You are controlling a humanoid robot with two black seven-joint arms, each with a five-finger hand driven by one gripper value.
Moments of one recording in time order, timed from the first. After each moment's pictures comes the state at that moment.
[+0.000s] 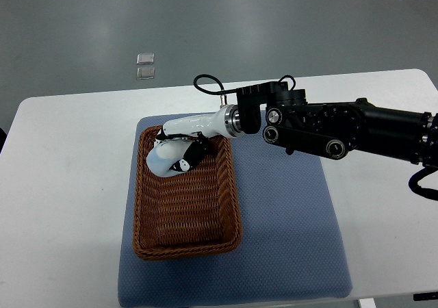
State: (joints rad) left arm -0.03 0.00 -0.10 -0.18 0.06 -0.05 0.05; right arm 1.25 -0.06 0.03 0.99 -1.05 0.28 0.08
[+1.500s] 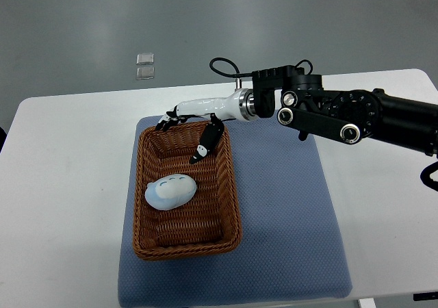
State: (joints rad) left arm -0.02 0.00 -0.10 -0.17 0.06 -0.05 0.05; right arm 1.26 -0.17 0.12 0.98 -1.03 0.33 0.09
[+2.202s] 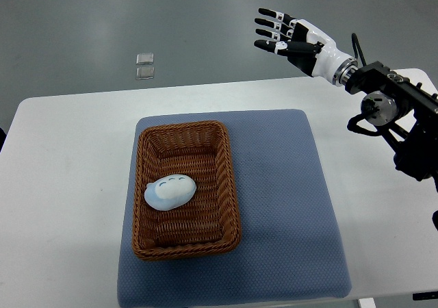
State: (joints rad) left arm -0.02 0.00 -0.10 -0.18 0.06 -0.05 0.05; right arm 0.82 -0.23 0.89 0.78 -0.41 0.29 0.15
